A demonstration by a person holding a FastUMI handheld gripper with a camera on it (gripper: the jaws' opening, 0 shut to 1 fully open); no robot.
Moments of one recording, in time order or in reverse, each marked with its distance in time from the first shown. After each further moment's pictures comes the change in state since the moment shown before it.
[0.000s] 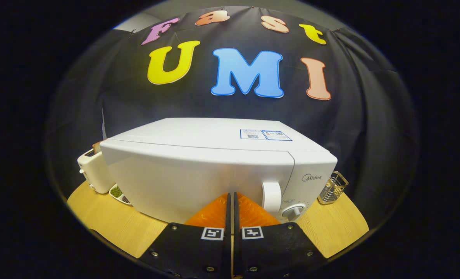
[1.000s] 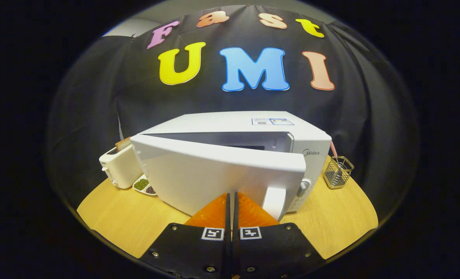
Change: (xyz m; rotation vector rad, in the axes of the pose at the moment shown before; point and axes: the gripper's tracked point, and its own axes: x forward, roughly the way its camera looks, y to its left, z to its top) arm -0.033 0.011 -0.029 0.043 0.062 0.072
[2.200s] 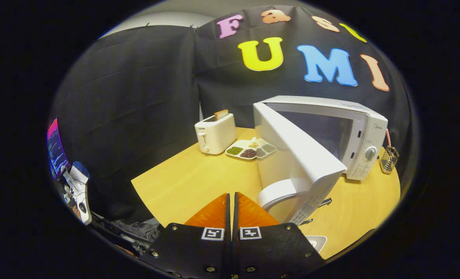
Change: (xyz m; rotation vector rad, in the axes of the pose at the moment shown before) arm -0.160 0.158 -0.086 -0.101 0.105 0.477
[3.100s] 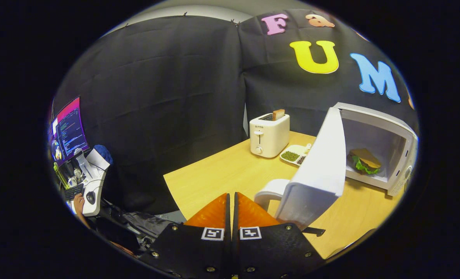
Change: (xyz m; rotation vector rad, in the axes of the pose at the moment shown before) arm 0.046 0.145 -0.013 -0.173 0.016 0.275
